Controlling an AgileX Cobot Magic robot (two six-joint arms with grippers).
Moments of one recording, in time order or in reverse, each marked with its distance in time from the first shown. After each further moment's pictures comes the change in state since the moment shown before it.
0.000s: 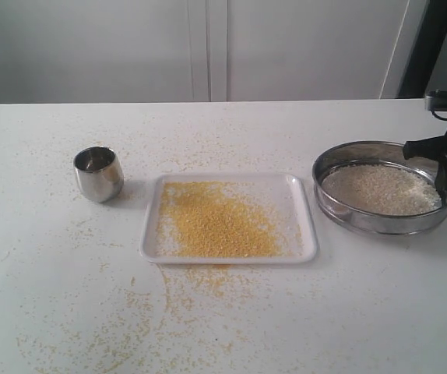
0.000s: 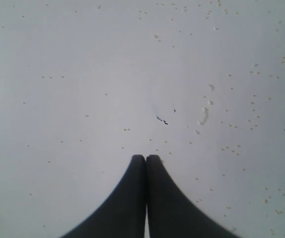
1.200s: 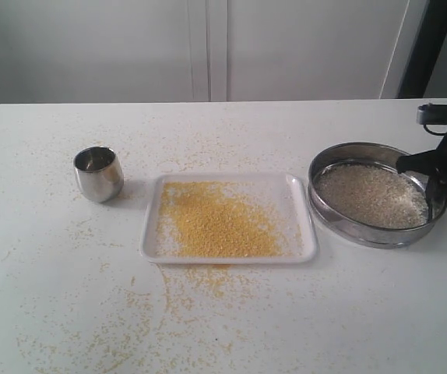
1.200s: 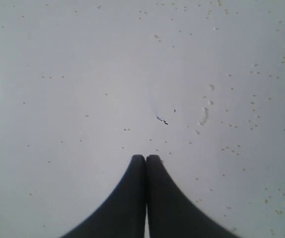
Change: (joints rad) left arm 0.000 0.000 0.000 0.000 0.000 0.000; right arm 0.000 0.019 0.082 0.030 -0.151 -0.083
